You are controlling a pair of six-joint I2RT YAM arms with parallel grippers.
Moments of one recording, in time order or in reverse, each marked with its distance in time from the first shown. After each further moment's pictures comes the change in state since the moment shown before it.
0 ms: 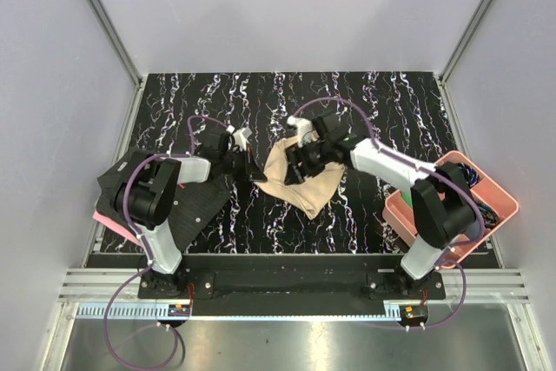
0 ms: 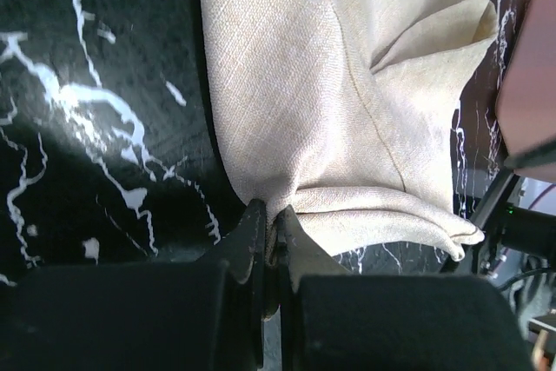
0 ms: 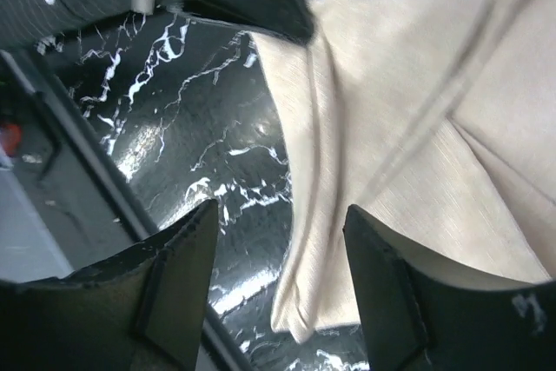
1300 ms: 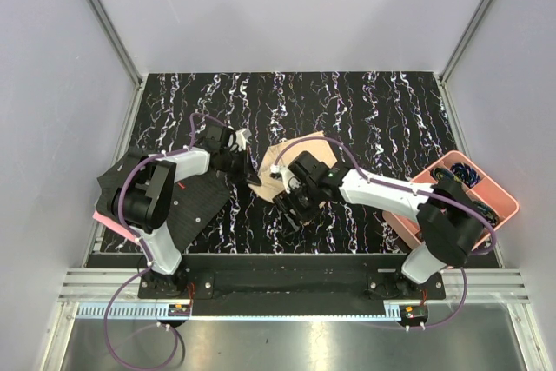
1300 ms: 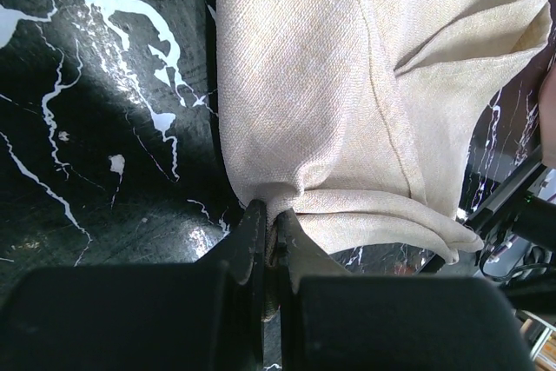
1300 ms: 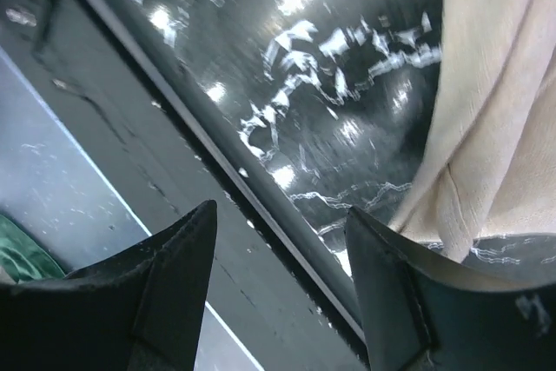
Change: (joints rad) left arm 0.000 -0.036 0.119 -0.382 -0.082 0.063; right arm 0.336 -0.143 -0.167 -0.111 0.148 0.132
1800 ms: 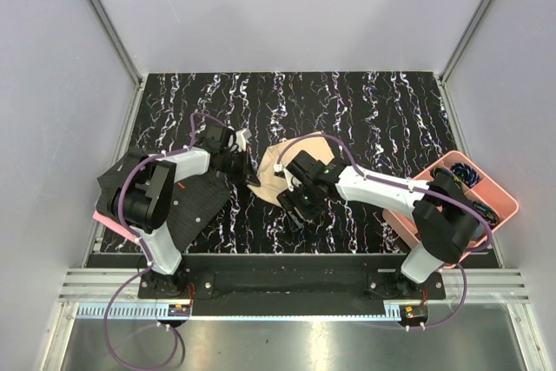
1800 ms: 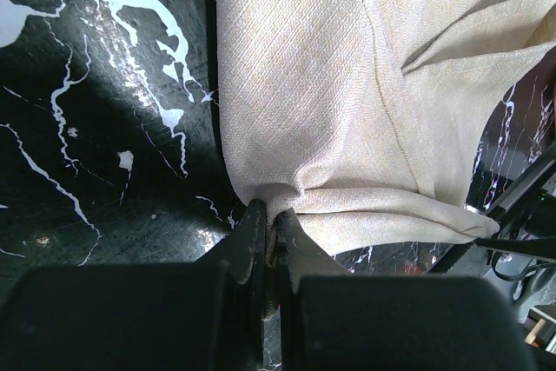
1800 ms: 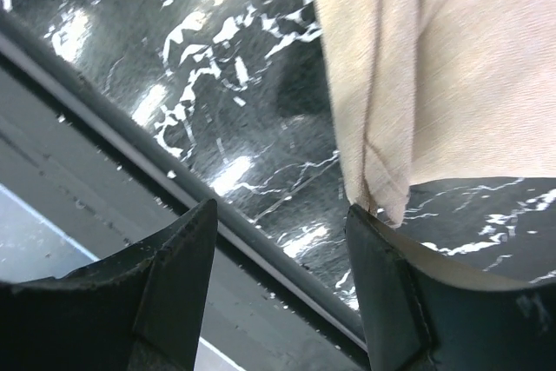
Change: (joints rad) left arm 0.000 0.000 0.000 -0.013 -0.013 0.026; right arm 0.000 0.045 0.047 -0.127 0.193 -0.010
